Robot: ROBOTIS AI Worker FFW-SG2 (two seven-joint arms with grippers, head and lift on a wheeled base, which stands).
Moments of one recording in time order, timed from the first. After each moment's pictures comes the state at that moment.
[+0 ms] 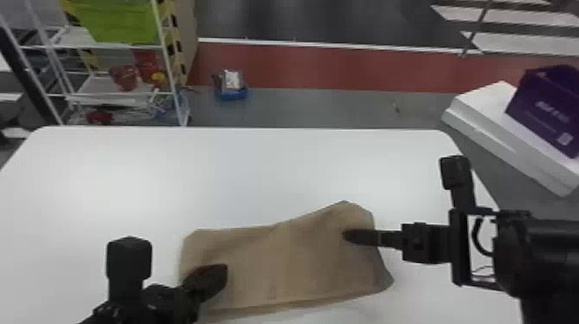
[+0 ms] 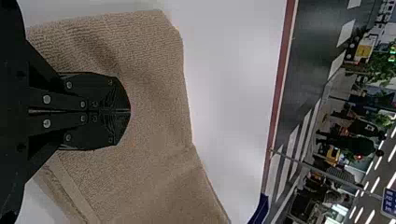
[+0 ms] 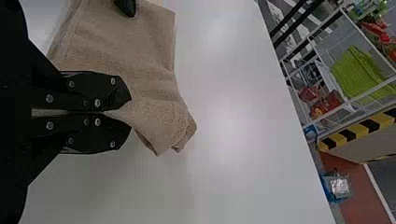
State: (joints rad) left arm 0.49 0.00 -0.02 -2.23 0.01 0.81 -0.46; right arm -0.01 -0.07 -0.11 -2.17 0.19 1.57 0.98
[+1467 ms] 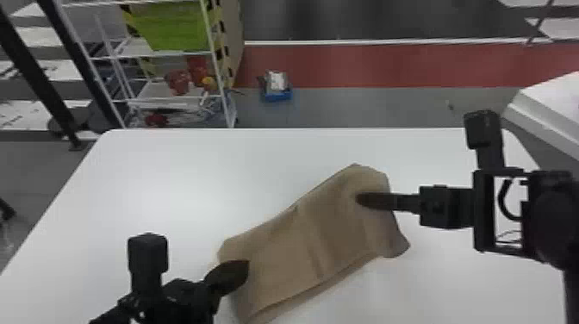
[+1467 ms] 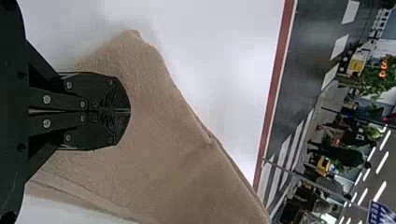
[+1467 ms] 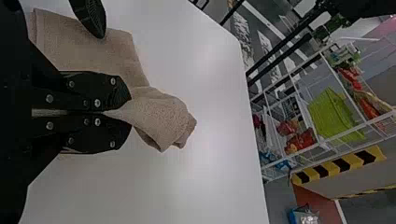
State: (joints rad) left arm 0.51 0.00 0.11 -2.24 0.05 0.81 -0.52; right arm -0.14 0.00 -0.03 -2.17 0.12 1.57 0.88
